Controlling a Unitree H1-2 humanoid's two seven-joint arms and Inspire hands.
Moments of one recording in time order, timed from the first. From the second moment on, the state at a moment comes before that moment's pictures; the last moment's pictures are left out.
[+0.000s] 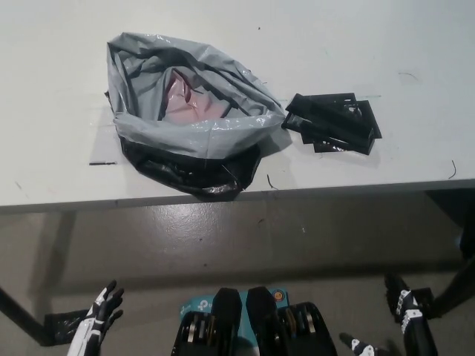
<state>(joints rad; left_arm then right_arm) 0.11 0.17 0.03 0.22 -0.04 -0.28 -0.08 0.18 -0.04 0.04 0.08 -0.14 -0.39 -0.05</state>
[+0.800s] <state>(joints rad) 0.05 0.17 0.02 0.20 -0.06 -0.36 -0.09 -0.36 -0.25 0.01 -0.22 -0.31 -0.01 0.06</state>
